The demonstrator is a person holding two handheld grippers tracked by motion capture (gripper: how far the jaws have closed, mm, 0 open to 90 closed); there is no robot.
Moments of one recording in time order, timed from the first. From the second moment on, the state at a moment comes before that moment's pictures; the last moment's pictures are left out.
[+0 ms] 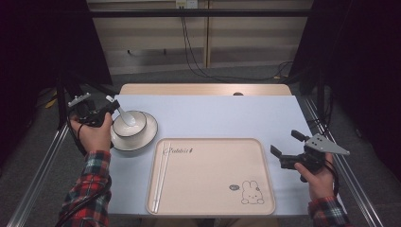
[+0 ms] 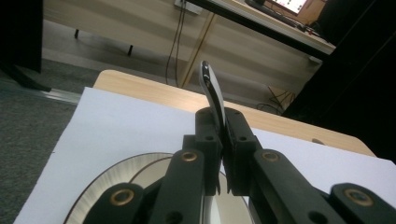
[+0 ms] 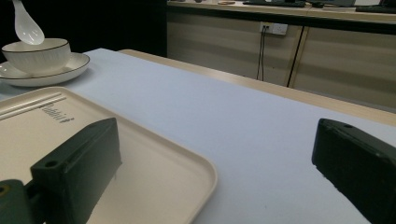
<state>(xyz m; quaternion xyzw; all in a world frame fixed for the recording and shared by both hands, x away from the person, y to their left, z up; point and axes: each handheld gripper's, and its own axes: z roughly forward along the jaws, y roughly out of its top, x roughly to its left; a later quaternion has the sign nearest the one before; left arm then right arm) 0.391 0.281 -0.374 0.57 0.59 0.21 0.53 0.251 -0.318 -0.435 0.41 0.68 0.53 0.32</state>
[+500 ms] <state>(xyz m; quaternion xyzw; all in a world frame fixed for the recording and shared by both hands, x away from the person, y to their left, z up) 0.385 0.267 -0.372 0.59 0.58 0.19 0.53 0.250 -0.318 -0.435 0.40 0.67 0.53 0.32</state>
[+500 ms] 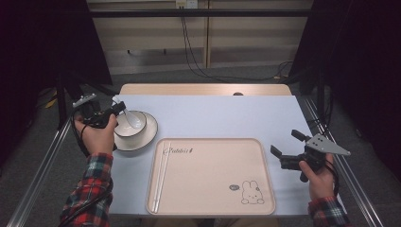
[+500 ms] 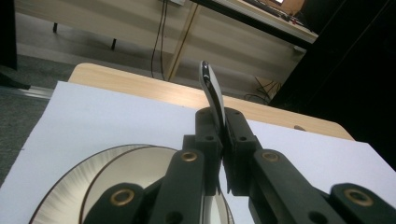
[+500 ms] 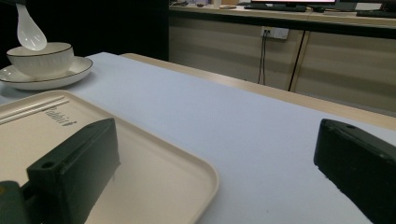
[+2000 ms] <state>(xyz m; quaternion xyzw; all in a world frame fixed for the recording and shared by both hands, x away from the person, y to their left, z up) 0.363 0.215 -0.379 0.64 0.54 0.08 0.54 0.249 -0.316 -0.434 0.39 0.67 0.54 0.32</state>
